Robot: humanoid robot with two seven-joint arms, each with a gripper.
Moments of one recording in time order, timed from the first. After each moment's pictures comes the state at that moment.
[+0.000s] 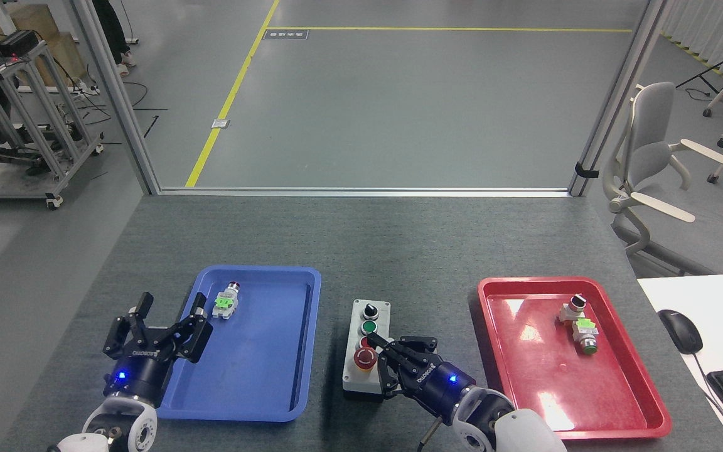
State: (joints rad) left arm -0.20 0.34 -0.20 -1.26 -1.03 -0.07 0.35; right arm -0.37 -0.10 0.53 -1.05 1.20 -0.45 -0.11
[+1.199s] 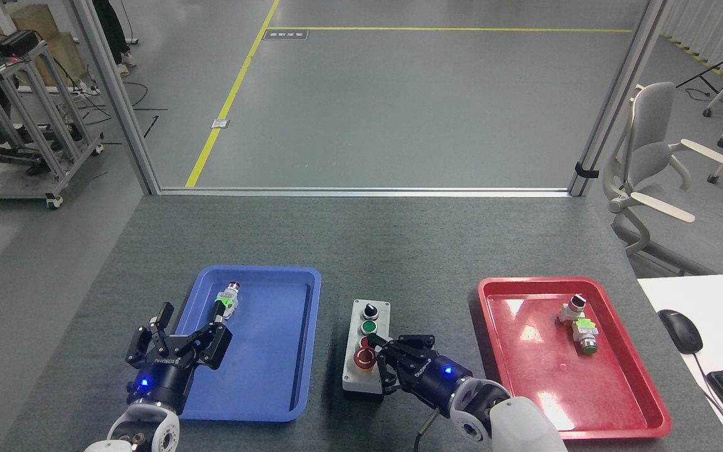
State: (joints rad) left arm -0.20 0.26 -0.19 -1.24 -1.04 -0.07 0.34; right arm -0.43 -0.08 0.53 -0.97 1.21 -0.46 -0.04
